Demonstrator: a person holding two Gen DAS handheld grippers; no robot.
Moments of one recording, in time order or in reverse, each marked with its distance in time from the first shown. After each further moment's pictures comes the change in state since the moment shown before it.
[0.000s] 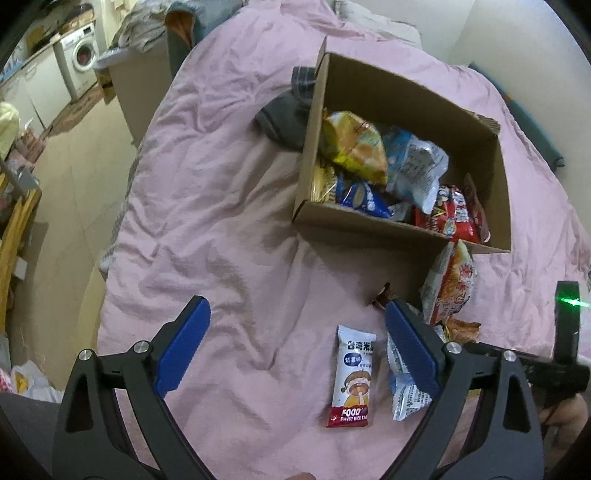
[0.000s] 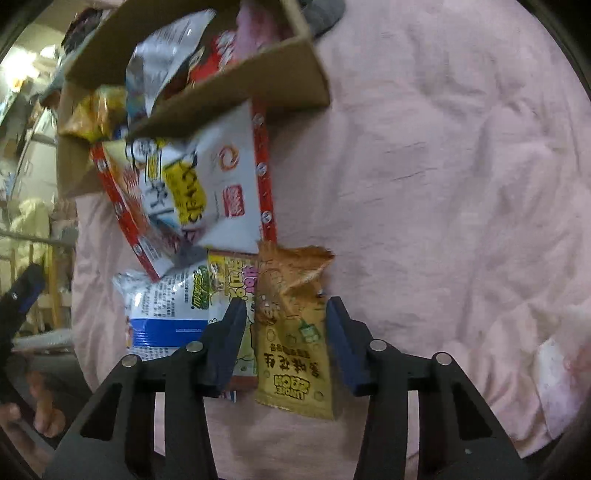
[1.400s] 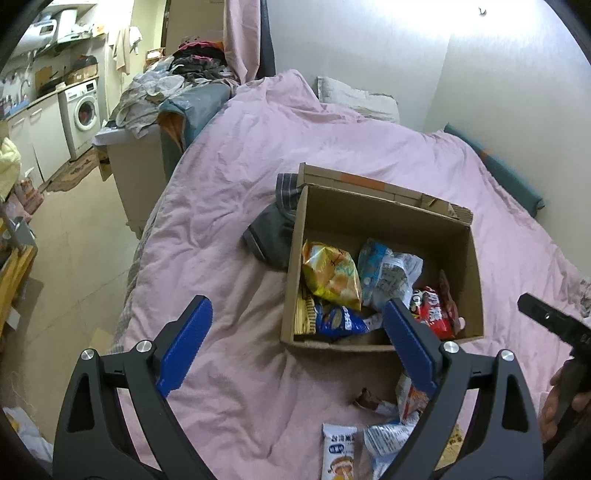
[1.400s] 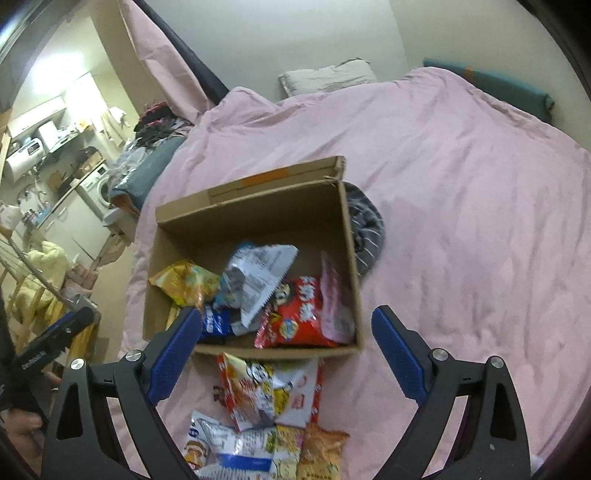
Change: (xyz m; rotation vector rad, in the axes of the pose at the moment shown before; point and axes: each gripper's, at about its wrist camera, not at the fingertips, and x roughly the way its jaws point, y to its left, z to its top) left arm -0.051 -0.008 0.055 0.043 -0.340 -0.050; right arm -0.137 0.052 0.044 -0.153 -0.622 0.016
